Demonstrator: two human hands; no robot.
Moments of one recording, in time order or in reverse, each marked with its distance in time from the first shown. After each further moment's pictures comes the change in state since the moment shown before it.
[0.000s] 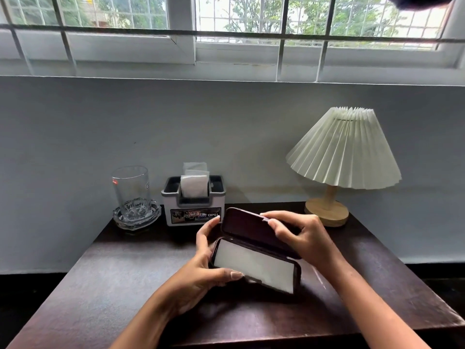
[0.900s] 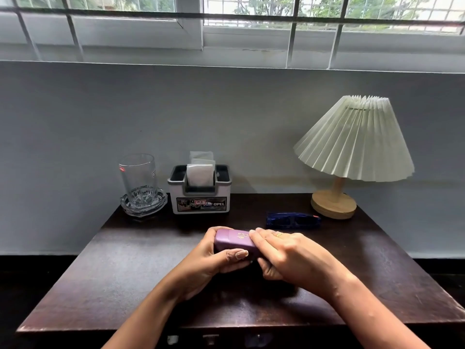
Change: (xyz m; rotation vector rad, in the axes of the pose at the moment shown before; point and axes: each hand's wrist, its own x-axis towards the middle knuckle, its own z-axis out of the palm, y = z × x) left_hand -0.003 0.003 0.009 -0.108 0.113 -0.094; right_hand -0.022 -0.012 0.021 -0.892 -0.329 -0.559
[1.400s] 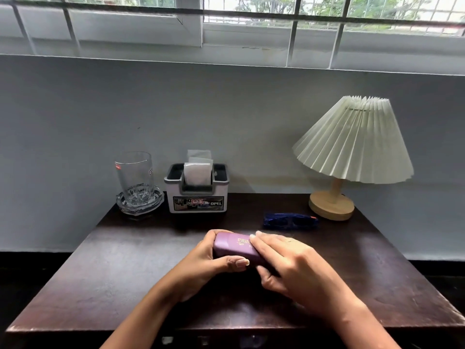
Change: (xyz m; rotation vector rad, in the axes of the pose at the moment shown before) left_hand 0.000 -0.002 -0.001 0.258 -0.007 0.027; right_hand -0.017 -0.011 -0.007 0.191 0.008 0.168
